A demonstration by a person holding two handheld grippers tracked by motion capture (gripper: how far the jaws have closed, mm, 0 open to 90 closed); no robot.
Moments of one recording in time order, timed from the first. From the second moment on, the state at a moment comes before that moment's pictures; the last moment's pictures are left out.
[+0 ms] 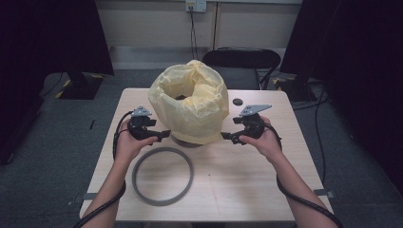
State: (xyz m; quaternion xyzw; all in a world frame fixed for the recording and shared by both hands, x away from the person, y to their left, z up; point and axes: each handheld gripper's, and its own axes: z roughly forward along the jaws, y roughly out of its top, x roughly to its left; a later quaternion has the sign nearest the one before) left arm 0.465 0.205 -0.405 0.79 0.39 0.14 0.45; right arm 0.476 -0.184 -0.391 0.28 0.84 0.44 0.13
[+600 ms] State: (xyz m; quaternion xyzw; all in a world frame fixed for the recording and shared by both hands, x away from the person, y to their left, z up) left arm 0.471 0.196 -0.397 0.79 0.36 0.14 0.48; right arm 0.487 -0.184 -0.391 0.28 0.84 0.46 0.11
